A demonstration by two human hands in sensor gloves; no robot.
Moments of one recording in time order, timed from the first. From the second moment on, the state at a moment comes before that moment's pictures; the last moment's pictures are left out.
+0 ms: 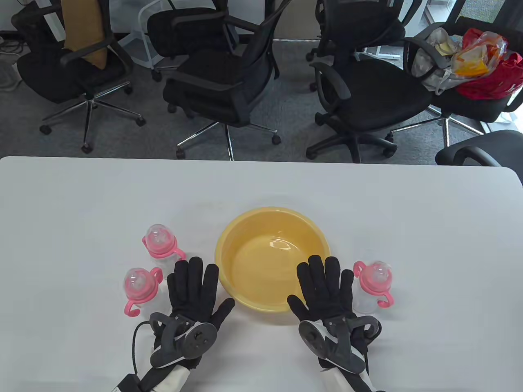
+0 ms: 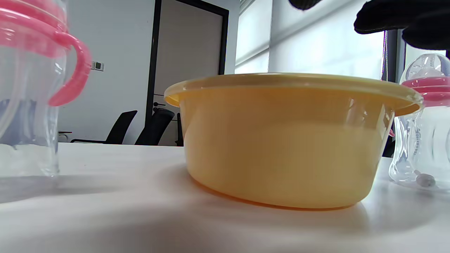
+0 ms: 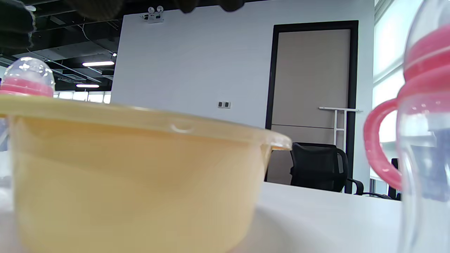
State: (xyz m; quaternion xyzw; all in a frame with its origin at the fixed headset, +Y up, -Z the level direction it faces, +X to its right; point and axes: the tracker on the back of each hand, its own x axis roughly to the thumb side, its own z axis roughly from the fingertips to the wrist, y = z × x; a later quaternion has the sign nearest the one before) left_hand -0.165 -0.722 -0.225 0.14 -0.21 0.07 0.96; right_hand 0.112 -0.702 -0.219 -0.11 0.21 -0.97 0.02
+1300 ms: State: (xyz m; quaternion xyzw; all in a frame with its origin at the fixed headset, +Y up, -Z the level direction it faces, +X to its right) left_hand -0.164 -0.722 -0.226 0.13 -0.21 0.07 0.97; right_hand 0.226 -0.694 -0.230 0.11 0.21 -0.97 -0.10
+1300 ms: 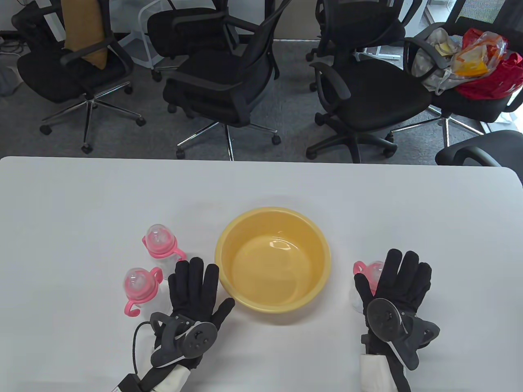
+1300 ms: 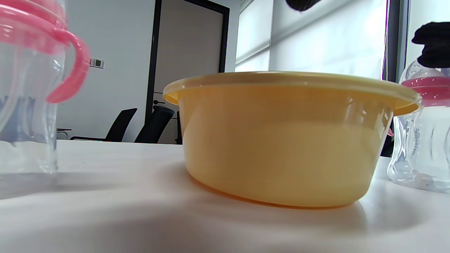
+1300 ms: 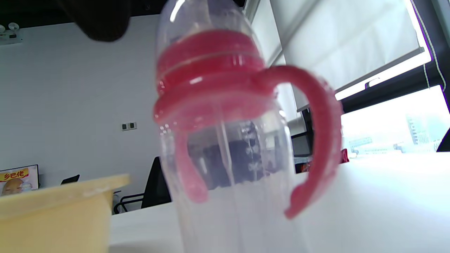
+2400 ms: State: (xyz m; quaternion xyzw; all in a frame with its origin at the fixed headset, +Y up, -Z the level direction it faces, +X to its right) left_hand -0.078 -0.629 -0.207 0.18 -0.39 0.38 0.82; right_hand 0.138 -0.642 -0.187 -0.09 0.38 -0.92 -0.04
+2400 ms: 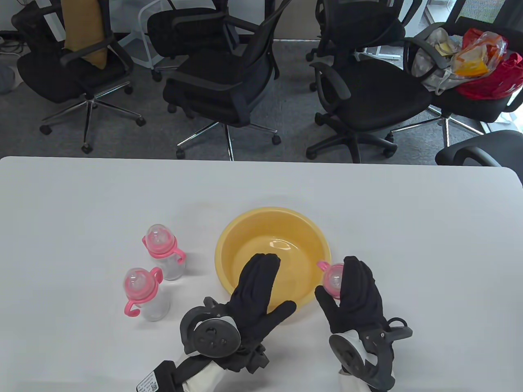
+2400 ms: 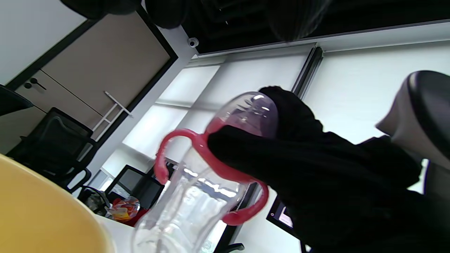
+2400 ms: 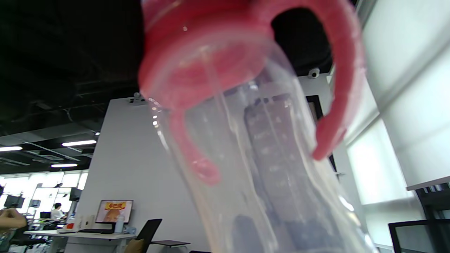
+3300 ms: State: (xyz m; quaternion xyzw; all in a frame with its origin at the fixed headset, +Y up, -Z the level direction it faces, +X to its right) left_hand -0.081 -0.635 -0.205 0.28 -0.41 0.30 0.81; right_hand 0.090 -0.655 -0.173 -0.21 0.42 -0.88 -0.09
